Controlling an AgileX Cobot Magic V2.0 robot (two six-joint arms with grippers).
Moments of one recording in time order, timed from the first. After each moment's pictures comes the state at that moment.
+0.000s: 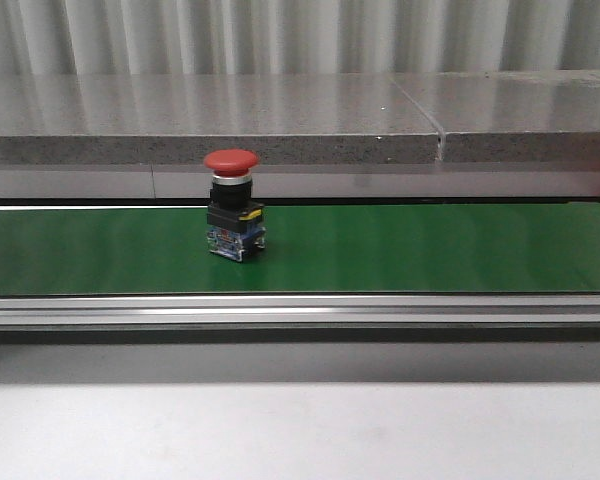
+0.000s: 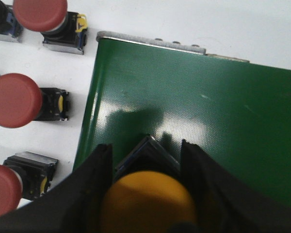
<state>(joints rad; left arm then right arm) 0.06 1.57 -1.09 -0.01 0.71 -0.11 -0.09 -0.01 0.03 0.00 0.07 -0.06</state>
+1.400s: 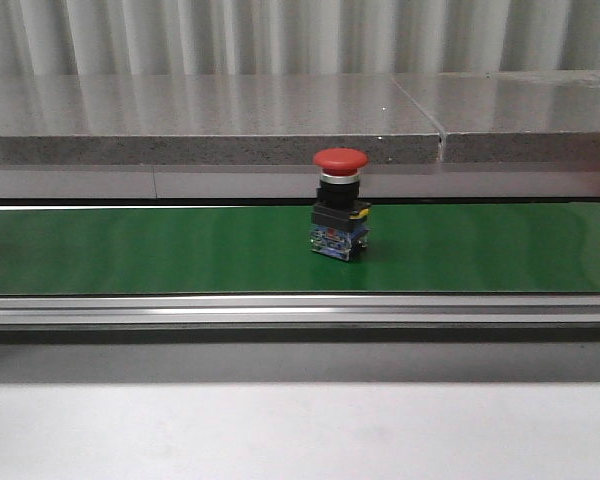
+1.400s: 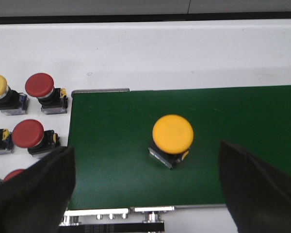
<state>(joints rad) -0.05 1.04 -0.93 -0.05 0.70 0.00 -0.09 -0.01 0.03 0.00 0.07 -0.06</state>
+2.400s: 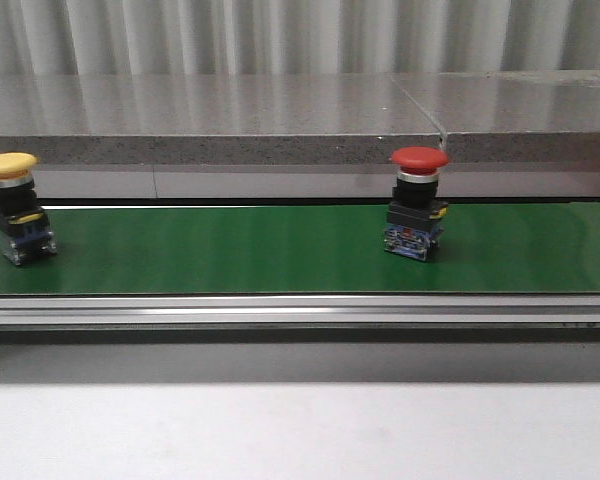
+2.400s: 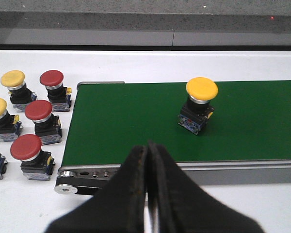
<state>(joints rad) -0.05 0.44 -0.55 -0.09 0.66 0.00 -0.09 0.01 -0.03 0.01 0.03 -0.05</state>
